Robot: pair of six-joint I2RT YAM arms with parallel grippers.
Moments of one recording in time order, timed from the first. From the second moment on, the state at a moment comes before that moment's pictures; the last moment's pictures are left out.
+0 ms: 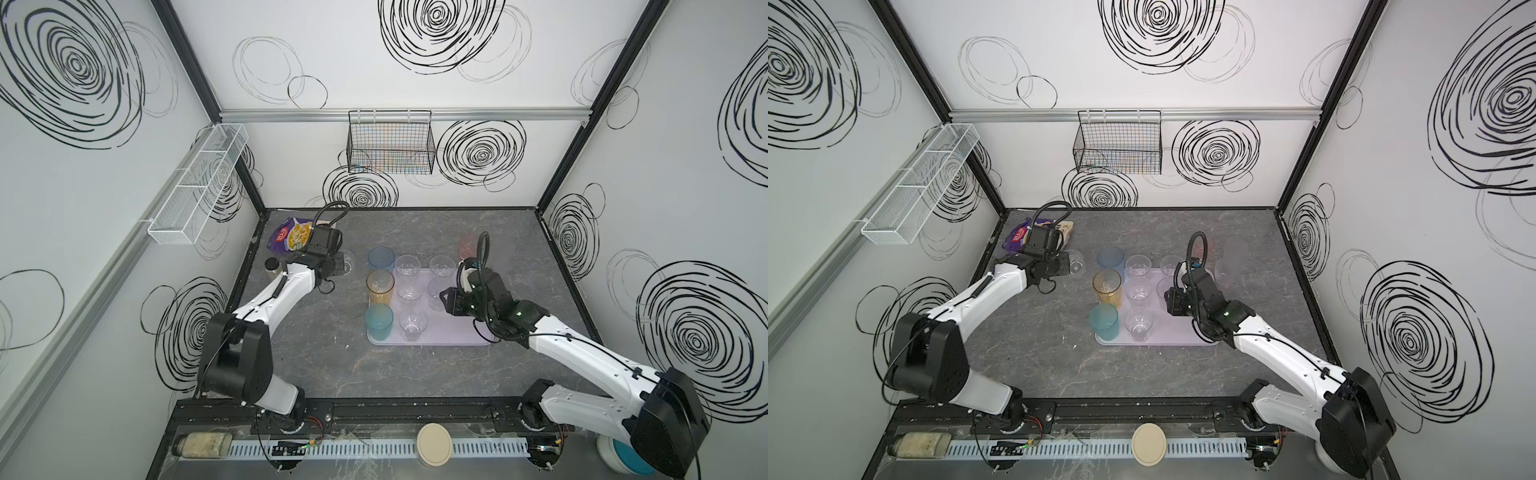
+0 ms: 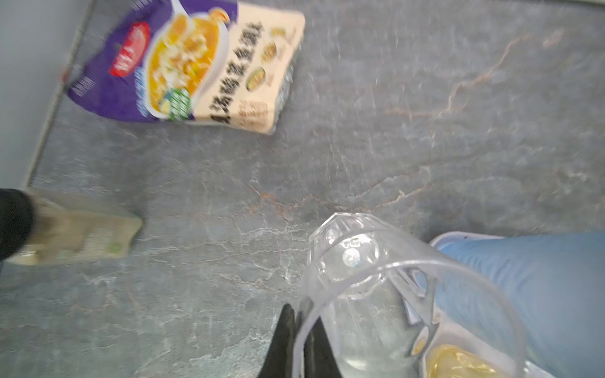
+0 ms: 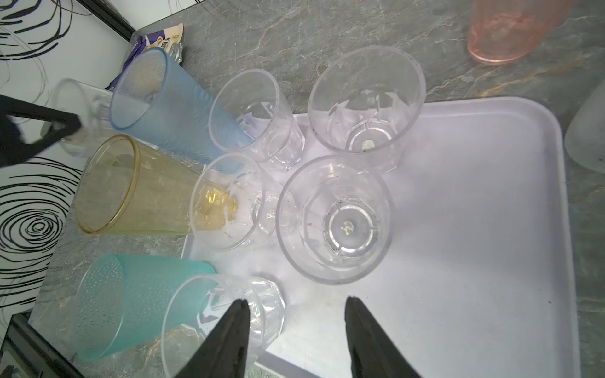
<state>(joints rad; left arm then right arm) -0.20 1.46 1.10 -0.51 -0.23 -0.30 0.62 1.11 0.72 -0.34 0.04 0.63</state>
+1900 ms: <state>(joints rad) -1.06 1.83 1.39 -0.64 -0.24 -0.28 0.16 1.02 0.64 -0.35 -0.17 0.56</state>
